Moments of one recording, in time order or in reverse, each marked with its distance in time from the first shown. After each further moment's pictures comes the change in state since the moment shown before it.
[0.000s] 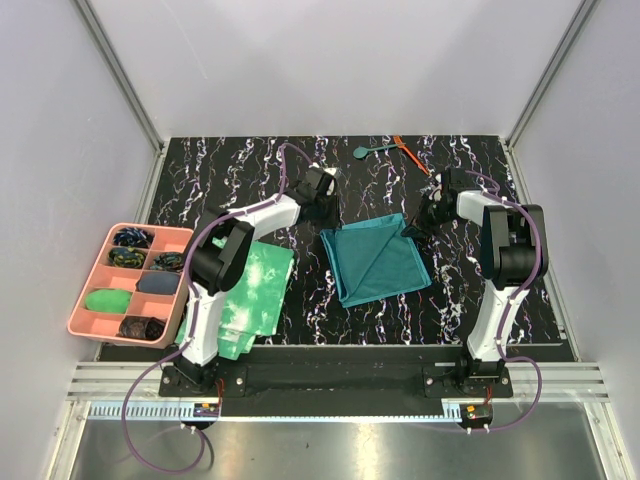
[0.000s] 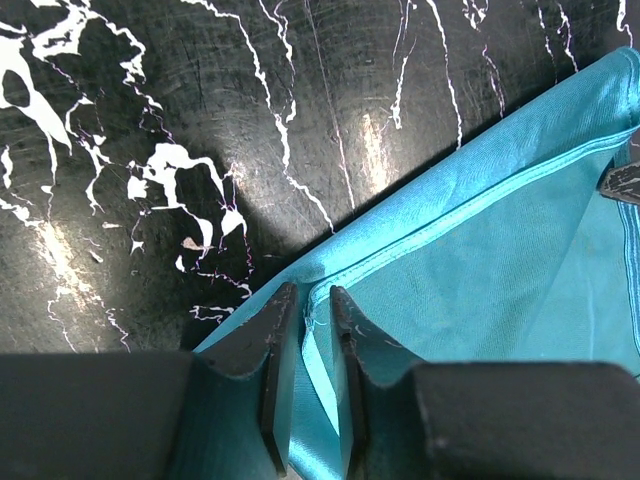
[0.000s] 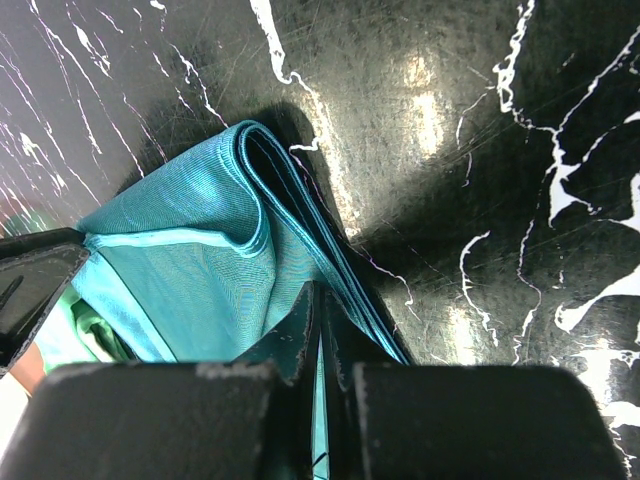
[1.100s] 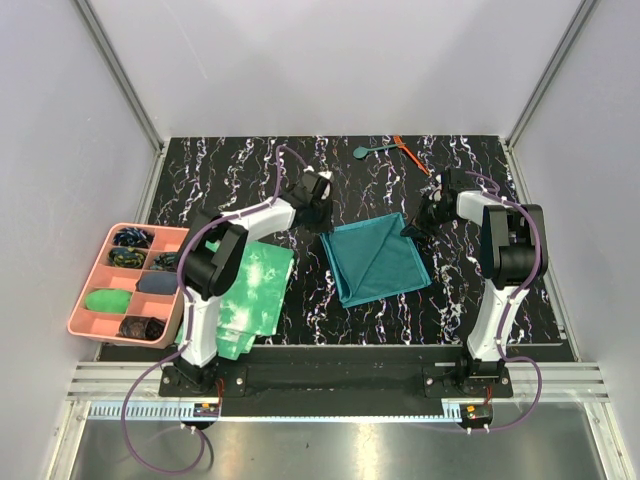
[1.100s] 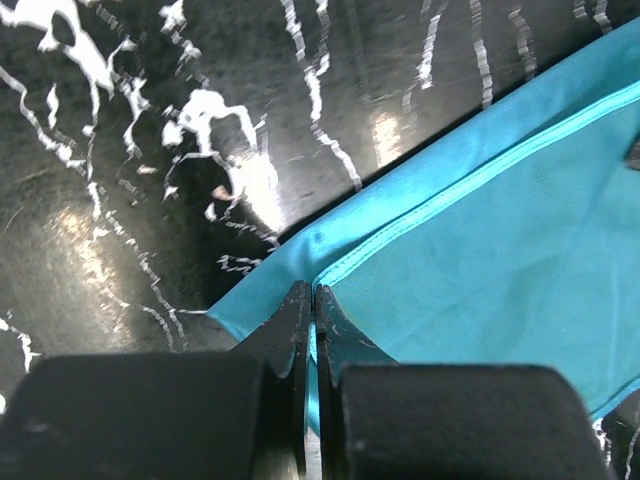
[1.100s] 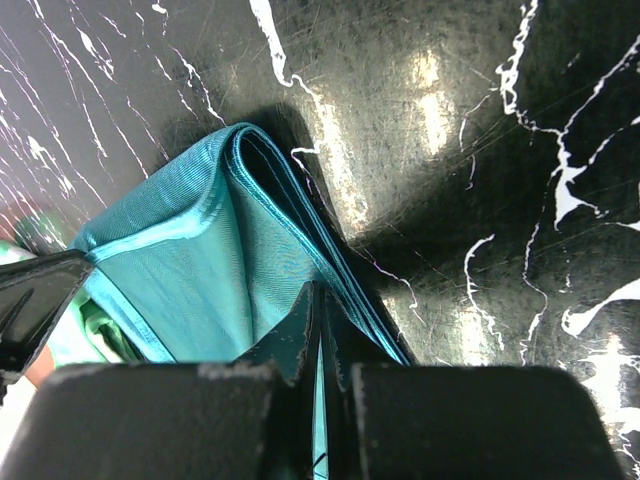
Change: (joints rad) left arm 0.003 -0.067 -0.076 -0.011 -0.037 0.013; right arm 0.000 0.004 0.000 0.005 -0.010 0.019
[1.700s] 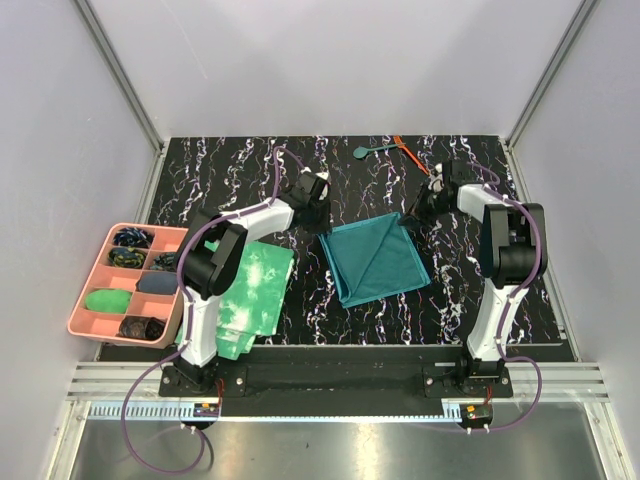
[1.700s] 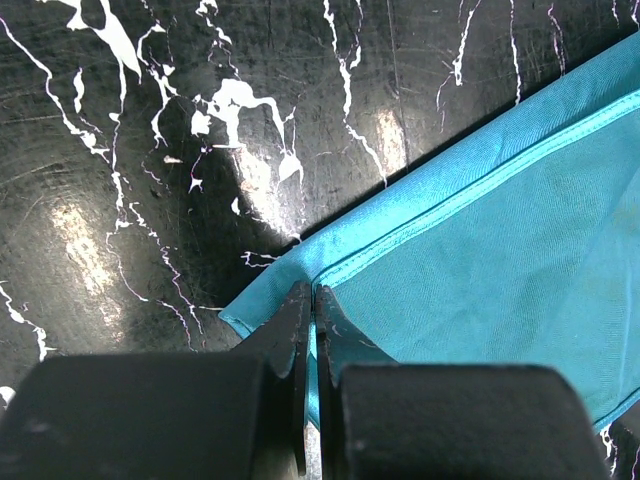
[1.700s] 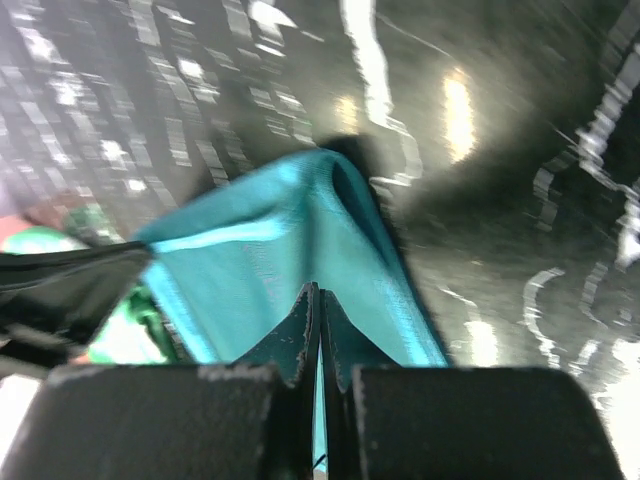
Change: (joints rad) left arm 0.014 0.000 -0.023 0.011 -0.001 -0.013; right arm 0.000 0.009 0.061 -0.003 -0.055 0.009
